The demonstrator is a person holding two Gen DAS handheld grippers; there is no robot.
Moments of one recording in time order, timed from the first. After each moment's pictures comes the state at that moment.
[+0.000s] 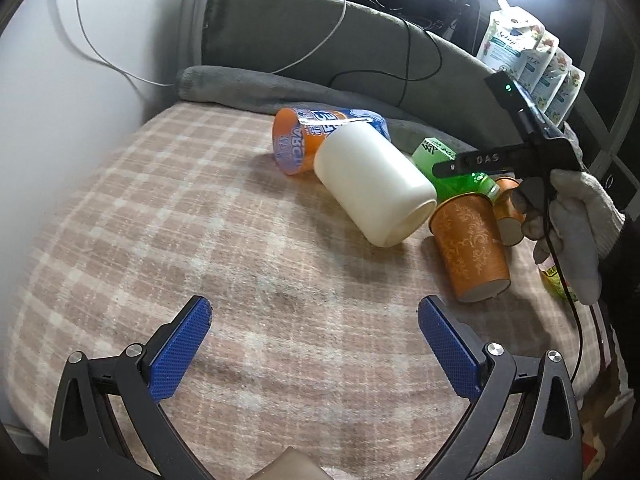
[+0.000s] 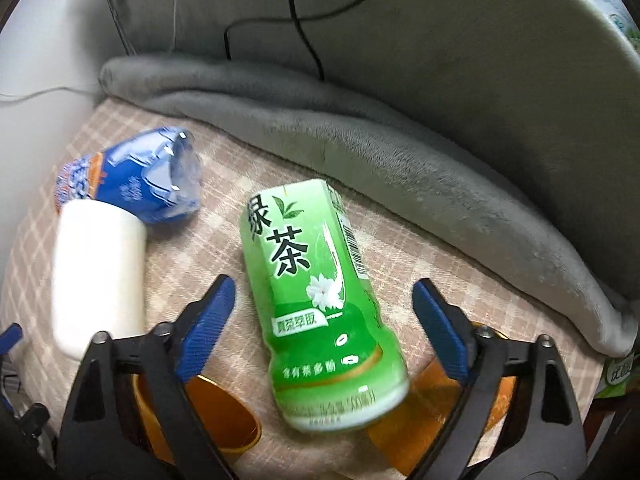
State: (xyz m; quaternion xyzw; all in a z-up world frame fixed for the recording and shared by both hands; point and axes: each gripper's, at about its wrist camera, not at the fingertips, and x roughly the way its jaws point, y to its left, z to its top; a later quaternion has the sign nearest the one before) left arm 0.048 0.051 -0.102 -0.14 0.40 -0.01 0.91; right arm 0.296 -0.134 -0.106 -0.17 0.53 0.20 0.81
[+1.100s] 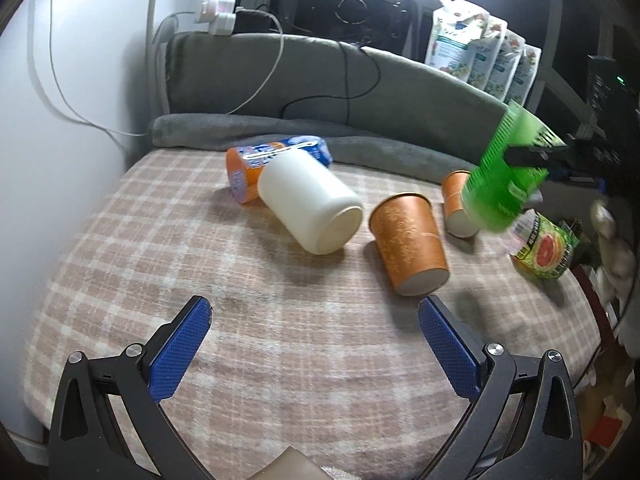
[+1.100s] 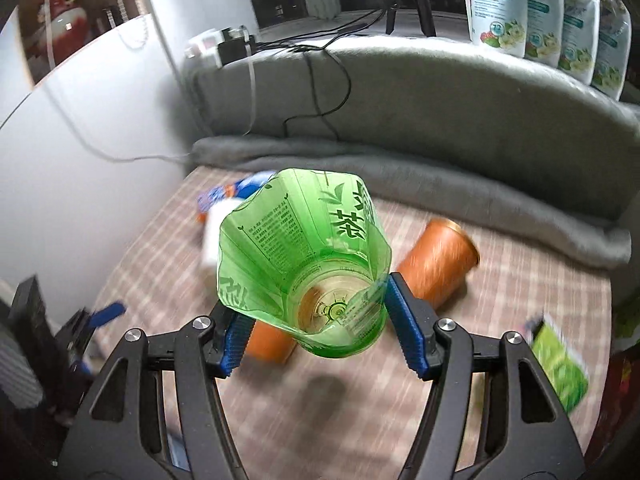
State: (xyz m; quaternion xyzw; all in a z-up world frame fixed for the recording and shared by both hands) left arm 0.020 0.002 -0.068 -0.08 0.36 -0.03 0.93; right arm 0.136 -0.235 -0.004 -0.02 0.43 0.27 0.86
